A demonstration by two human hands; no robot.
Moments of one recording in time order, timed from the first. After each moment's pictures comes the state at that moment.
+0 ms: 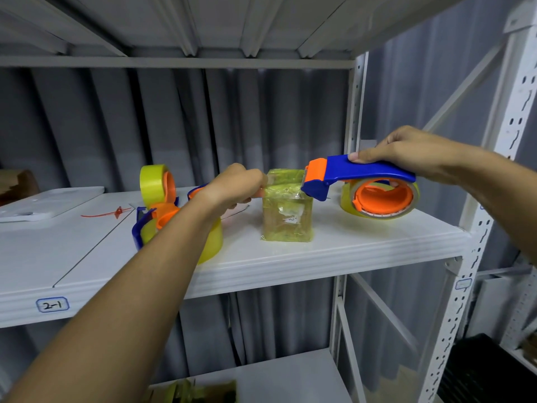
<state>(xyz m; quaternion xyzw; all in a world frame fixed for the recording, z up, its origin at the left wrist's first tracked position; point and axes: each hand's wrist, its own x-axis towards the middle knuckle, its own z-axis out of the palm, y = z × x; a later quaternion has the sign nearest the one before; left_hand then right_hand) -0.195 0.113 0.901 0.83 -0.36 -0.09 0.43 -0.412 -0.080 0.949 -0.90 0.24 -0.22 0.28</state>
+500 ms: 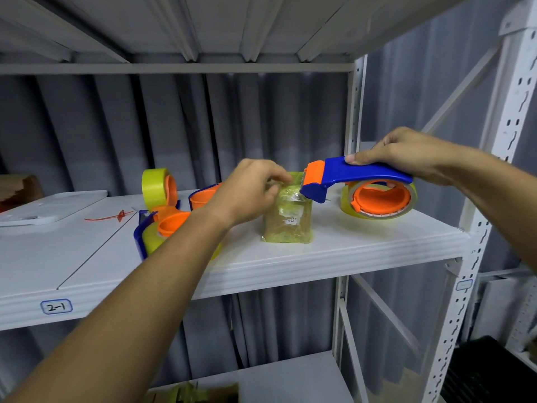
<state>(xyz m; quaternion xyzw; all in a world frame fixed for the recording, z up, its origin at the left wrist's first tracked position) -0.206 0.109 0.888 0.71 -0.59 0.25 0.30 -0.410 -0.085 0.949 -0.90 0.23 -0.22 0.30</state>
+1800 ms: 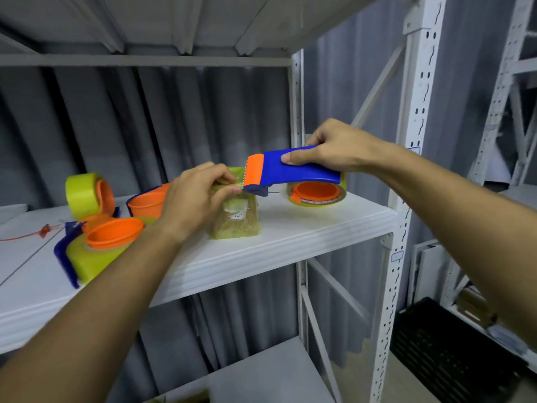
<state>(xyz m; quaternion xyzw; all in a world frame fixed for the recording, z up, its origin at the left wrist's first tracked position) -0.204 0.094 0.860 0.67 -0.58 0.29 0.35 -0.428 -0.074 0.943 -0.93 0.22 -0.27 0.16</state>
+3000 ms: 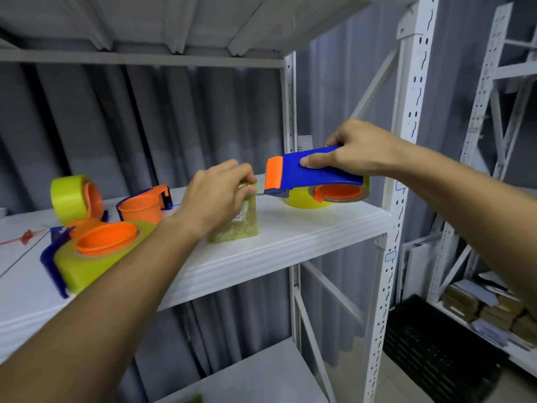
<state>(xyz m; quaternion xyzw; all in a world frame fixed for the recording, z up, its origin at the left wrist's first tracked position) -0.228 0.070 0.870 0.69 -0.60 0.32 0.24 -0.452 -0.066 0.944 -0.91 0.30 -0.28 0.09</state>
